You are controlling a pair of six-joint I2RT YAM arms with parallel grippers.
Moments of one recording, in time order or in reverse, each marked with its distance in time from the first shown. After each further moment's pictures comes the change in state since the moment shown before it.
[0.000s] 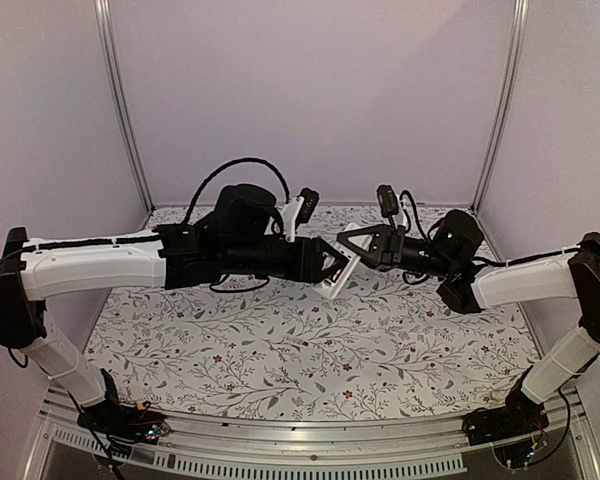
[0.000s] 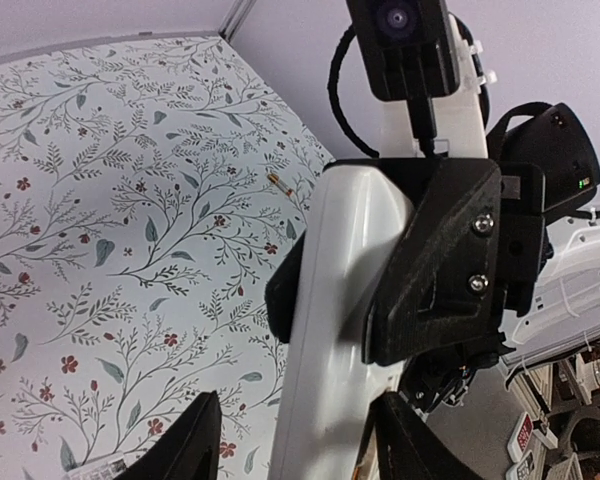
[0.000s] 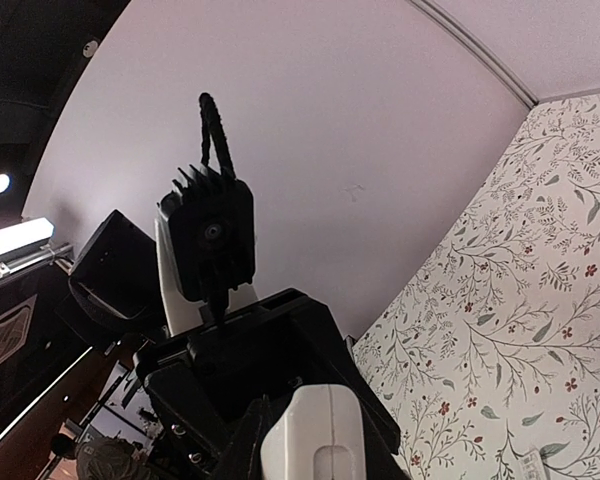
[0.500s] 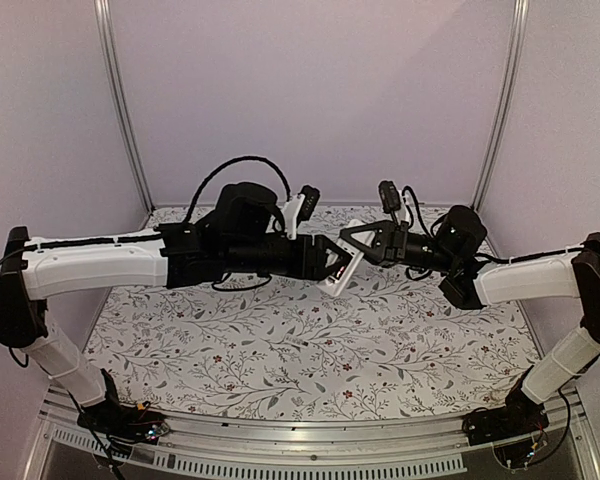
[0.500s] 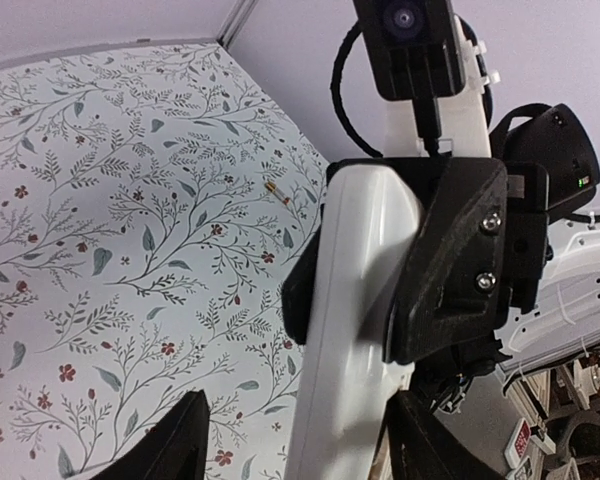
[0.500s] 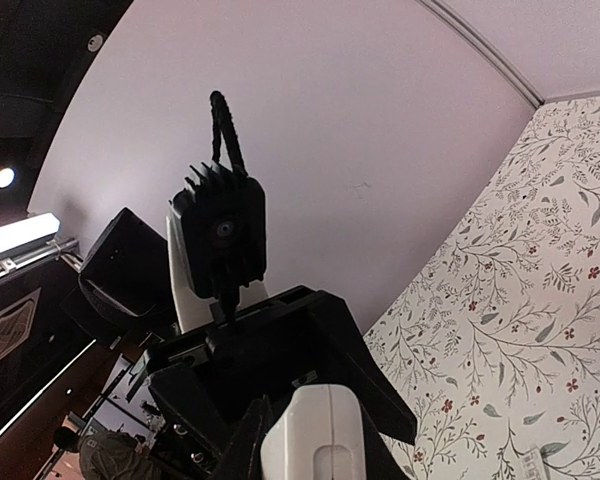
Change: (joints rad) left arm -0.002 0.010 0.008 0.016 -0.002 -0.006; right arm -0.019 -0.012 0.017 -0.017 -0.026 0.008
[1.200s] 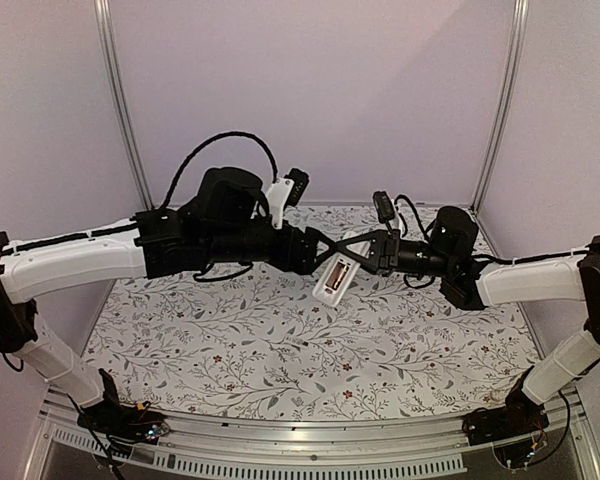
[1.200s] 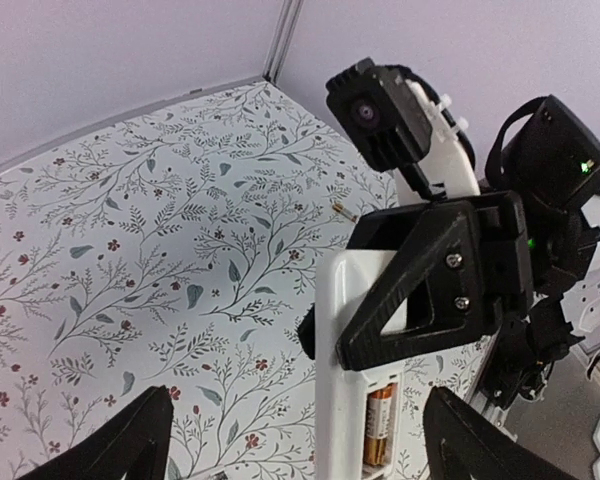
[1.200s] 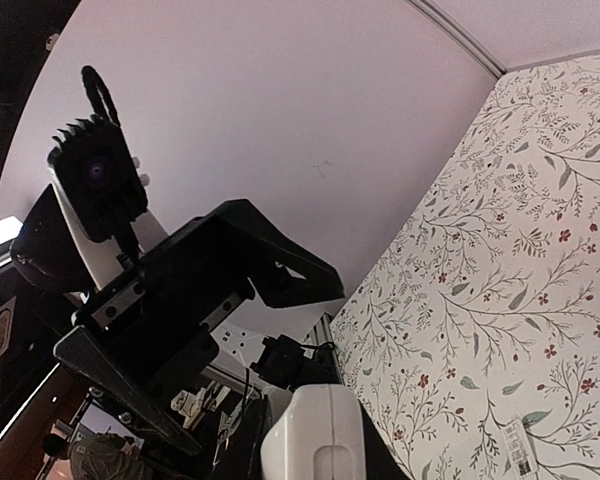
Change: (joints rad) left arm 0.000 -0.060 0.055 -0.153 -0.133 0.207; right arm 0.014 -0.023 0.000 -0.178 0.028 -0.085
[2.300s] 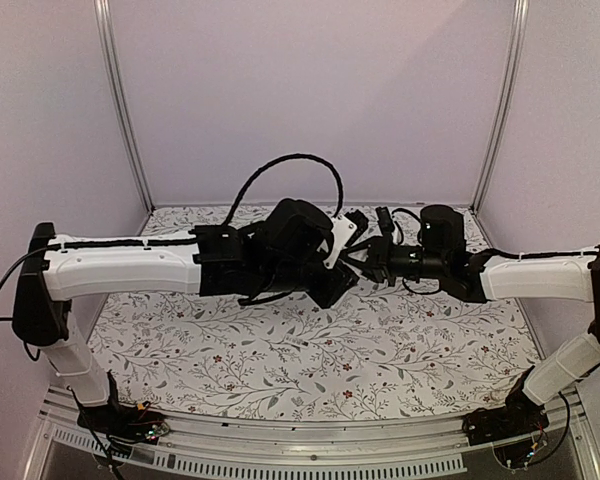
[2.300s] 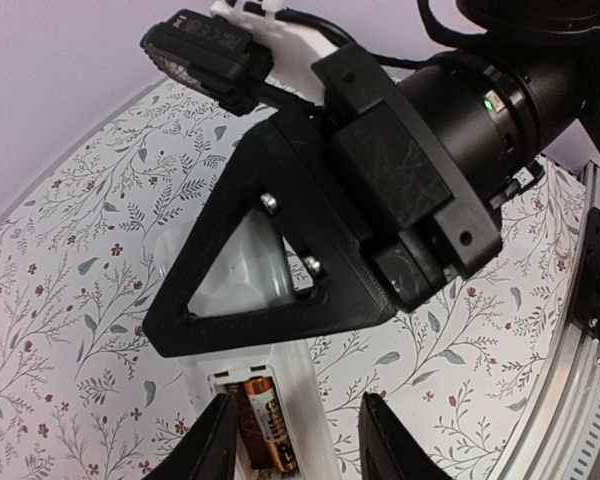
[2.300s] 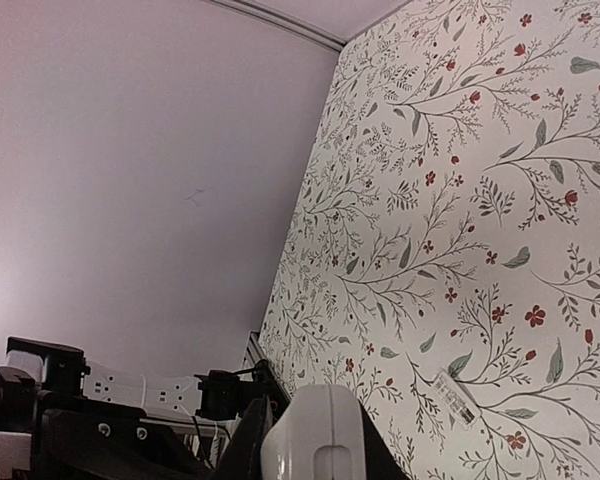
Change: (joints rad) left arm -0.161 0.204 0.158 -0.108 -0.208 0.250; right arm 0.013 -0.035 0.063 -0.456 0.223 0.014
